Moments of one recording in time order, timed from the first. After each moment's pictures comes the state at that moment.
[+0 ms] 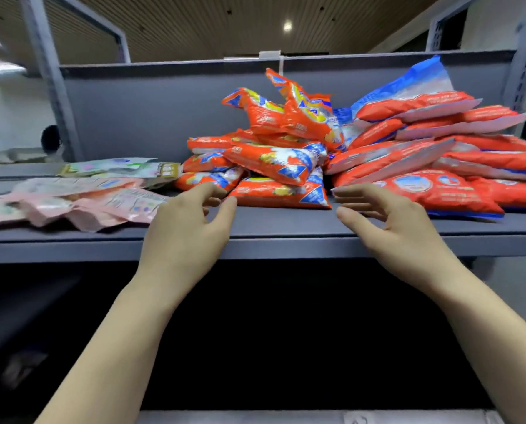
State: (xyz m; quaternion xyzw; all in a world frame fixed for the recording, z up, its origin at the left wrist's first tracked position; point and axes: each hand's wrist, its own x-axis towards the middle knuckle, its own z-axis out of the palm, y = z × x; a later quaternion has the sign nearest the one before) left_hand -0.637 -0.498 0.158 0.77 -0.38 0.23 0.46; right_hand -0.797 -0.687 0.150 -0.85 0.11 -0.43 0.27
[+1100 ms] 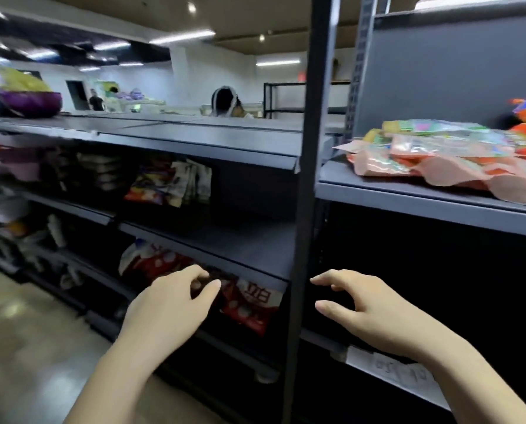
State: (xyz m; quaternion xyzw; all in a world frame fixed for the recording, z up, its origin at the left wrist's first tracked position) left_hand -0.425 0.033 0.044 0.96 -0.08 0.08 0.26; right_hand -0.489 -0.247 0.047 -0.97 -0.08 -0.08 0.22
